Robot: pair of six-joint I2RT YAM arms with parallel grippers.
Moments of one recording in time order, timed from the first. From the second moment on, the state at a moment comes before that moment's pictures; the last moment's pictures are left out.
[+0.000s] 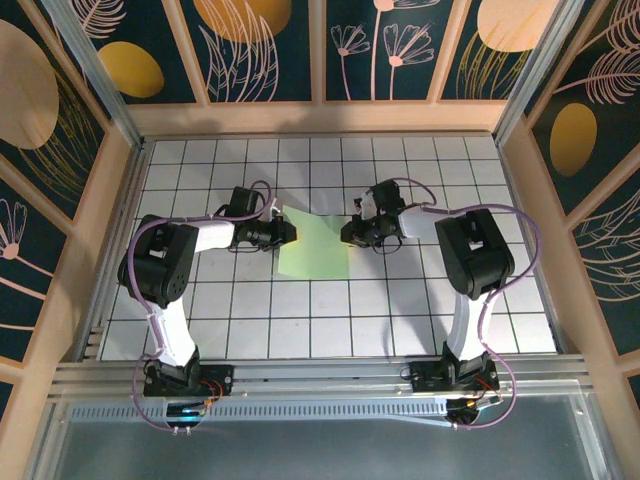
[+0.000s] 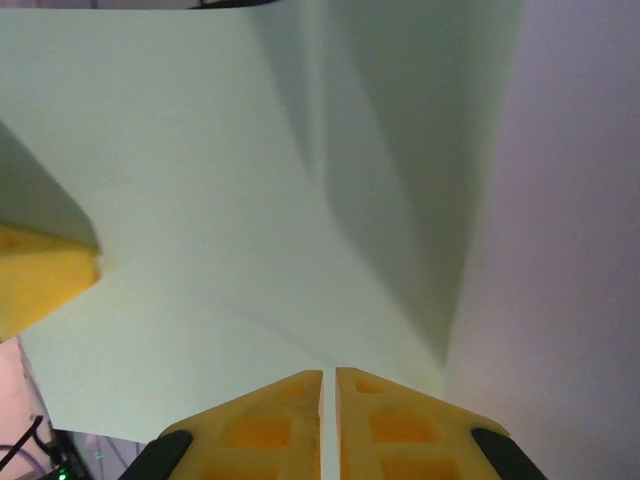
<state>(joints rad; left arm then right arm) -0.32 1.90 0.98 -0.01 0.74 -0.59 0.41 1.93 1.08 -0.20 -0.62 0.49</state>
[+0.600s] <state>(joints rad) -0.35 1.88 0.98 0.12 0.86 -0.72 0.41 1.95 1.08 -0.22 -0.58 0.49</state>
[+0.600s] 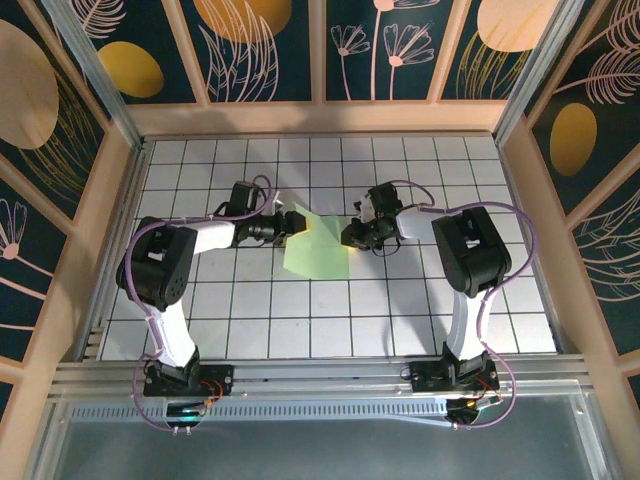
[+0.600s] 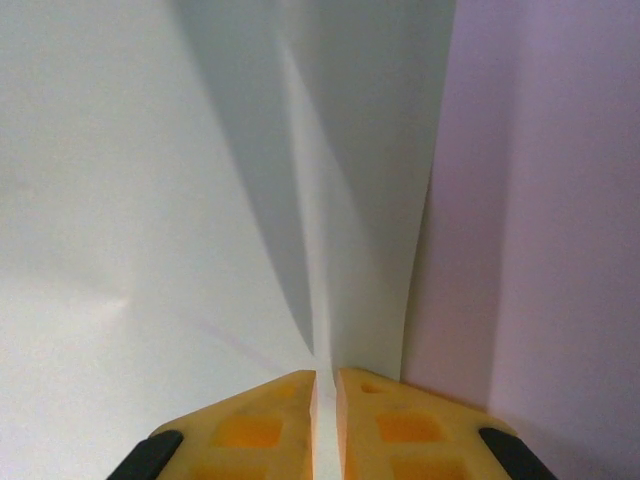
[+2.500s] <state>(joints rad) -0.44 1.97 1.07 0.18 0.77 -0.75 0.38 1.85 0.91 0.17 -0.83 0.72</state>
